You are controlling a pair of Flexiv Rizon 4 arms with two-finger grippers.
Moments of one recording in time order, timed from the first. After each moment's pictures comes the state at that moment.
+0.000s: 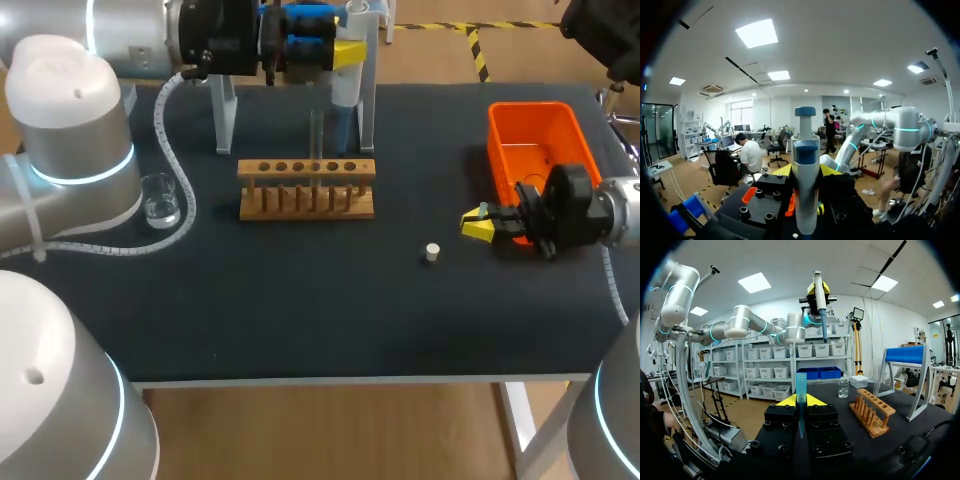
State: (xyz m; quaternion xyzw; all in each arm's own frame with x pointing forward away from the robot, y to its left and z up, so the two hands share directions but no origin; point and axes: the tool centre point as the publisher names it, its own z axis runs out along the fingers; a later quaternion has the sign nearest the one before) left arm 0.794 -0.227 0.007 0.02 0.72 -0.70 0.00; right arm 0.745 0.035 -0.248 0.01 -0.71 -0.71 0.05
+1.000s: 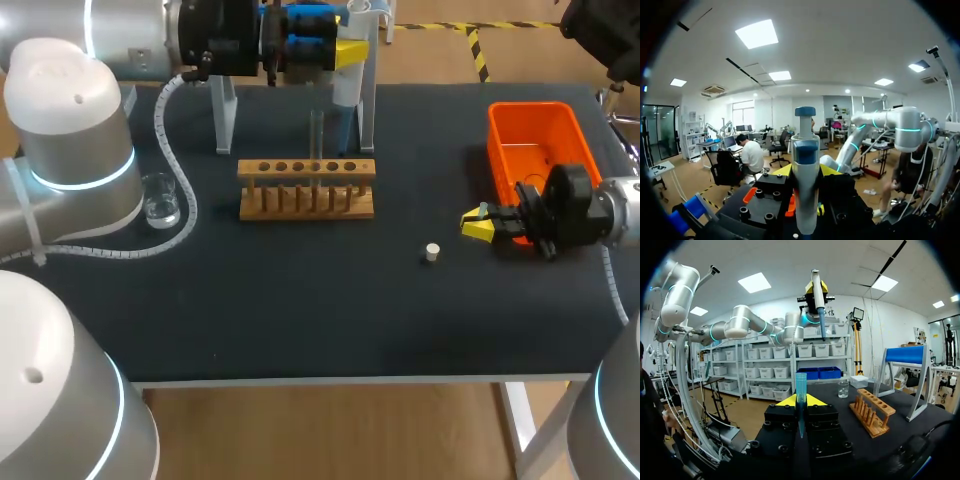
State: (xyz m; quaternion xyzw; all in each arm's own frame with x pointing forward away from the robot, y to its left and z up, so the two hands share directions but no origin) left arm 0.790 -0.227 0.010 0.02 0.72 -0.70 0.01; right arm 0.745 0.035 -0.248 0.01 -0.71 -0.71 0.05
